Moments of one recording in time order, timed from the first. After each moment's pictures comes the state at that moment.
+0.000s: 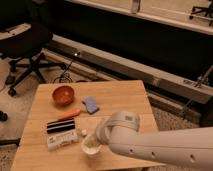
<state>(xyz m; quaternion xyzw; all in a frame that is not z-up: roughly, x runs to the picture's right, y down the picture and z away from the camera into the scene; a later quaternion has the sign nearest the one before) -0.049 0.195 0.657 -0.19 -0.15 0.33 0.91</state>
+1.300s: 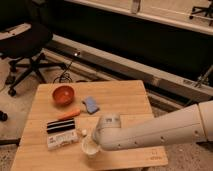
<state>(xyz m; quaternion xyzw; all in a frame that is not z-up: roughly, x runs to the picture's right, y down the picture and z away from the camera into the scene) -0.058 0.226 0.744 -0.20 -0.07 0.32 0.92</state>
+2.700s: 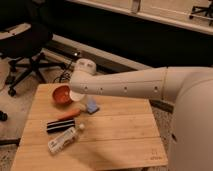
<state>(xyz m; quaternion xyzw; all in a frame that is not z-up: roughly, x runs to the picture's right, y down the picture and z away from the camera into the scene) -0.129 -0.029 0.768 -0.08 -0.06 0.31 0.94</state>
